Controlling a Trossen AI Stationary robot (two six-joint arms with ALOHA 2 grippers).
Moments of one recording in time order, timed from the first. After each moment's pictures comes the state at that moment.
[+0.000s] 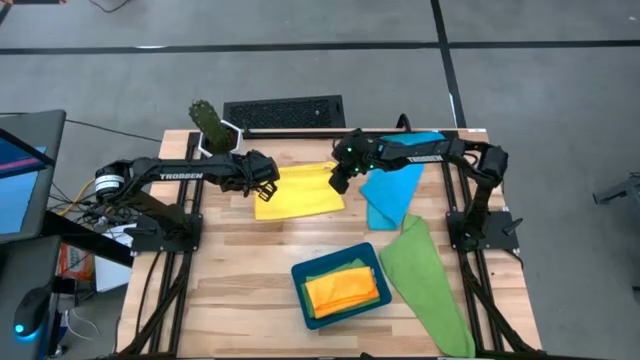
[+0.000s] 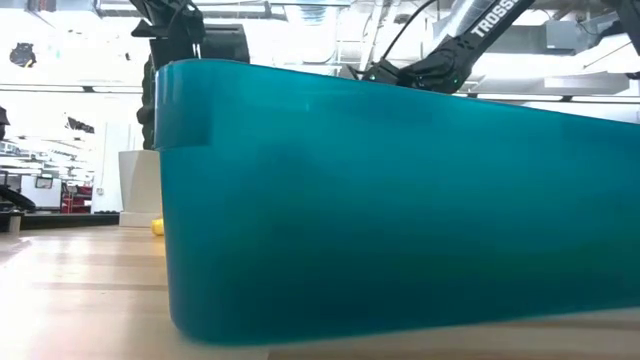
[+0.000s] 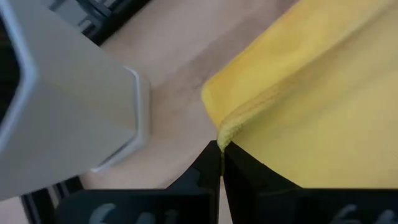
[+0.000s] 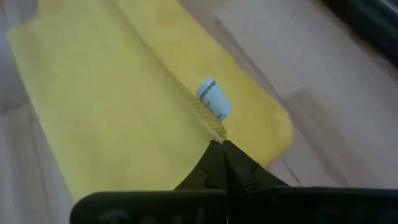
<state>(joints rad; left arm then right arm) 0.32 1.43 0.95 -0.87 -0.50 -0.59 -0.44 1.83 1.10 -0.14 -0.11 0.09</state>
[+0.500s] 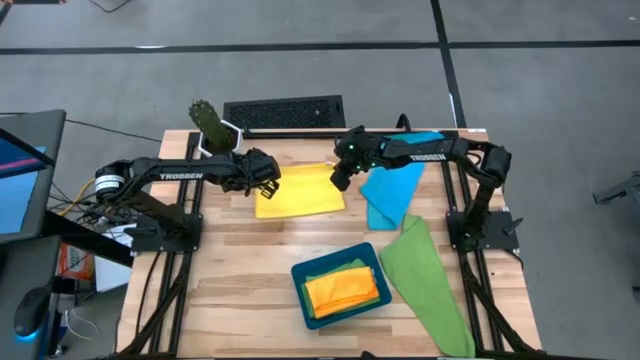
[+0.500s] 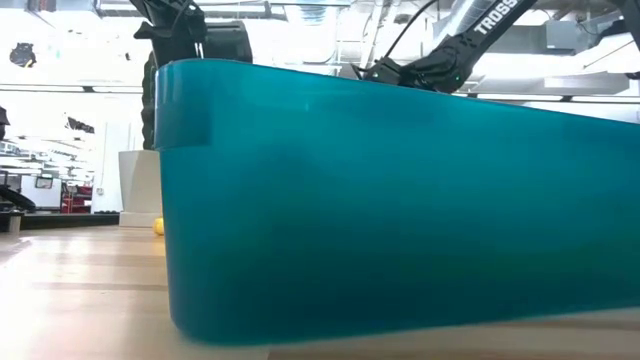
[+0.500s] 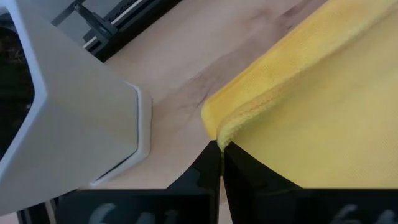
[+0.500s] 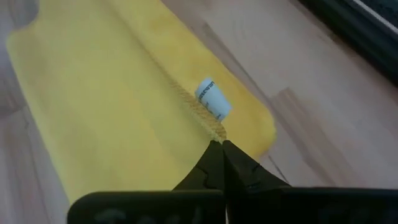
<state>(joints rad) 0.32 1.43 0.95 -0.82 -0.53 -0.59 -0.45 1.81 1.10 -0.16 -0.10 0.10</state>
